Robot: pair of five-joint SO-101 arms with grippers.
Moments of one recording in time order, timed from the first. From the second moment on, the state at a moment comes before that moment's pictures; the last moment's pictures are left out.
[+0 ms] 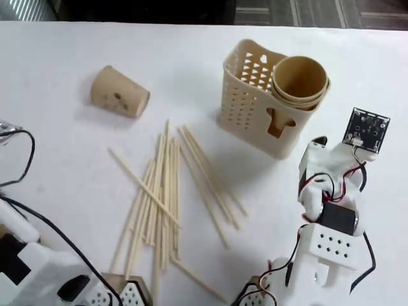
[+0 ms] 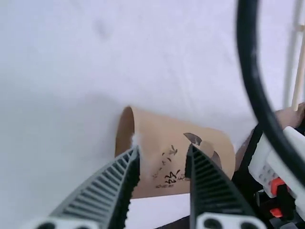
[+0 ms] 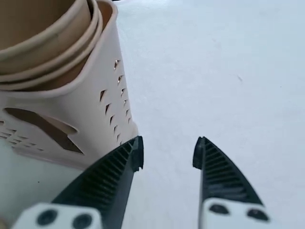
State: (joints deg) left arm -58.6 1.3 6.1 101.5 -73.7; right arm 16.1 -59.6 61.4 38.9 0.7
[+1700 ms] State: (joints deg) left arm -18.1 -31.7 4.5 94.8 -49.3; right arm 16.2 -59.6 61.4 38.9 2.5
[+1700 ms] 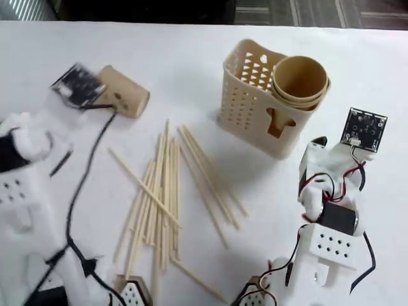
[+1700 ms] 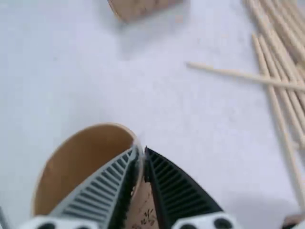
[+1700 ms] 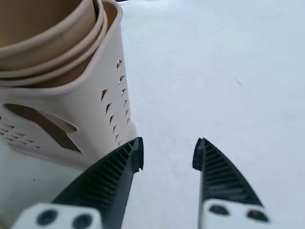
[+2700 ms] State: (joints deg) left arm 37.7 -8.0 -12.3 37.1 -22.1; right arm 17.8 -59.6 61.4 38.9 2.5
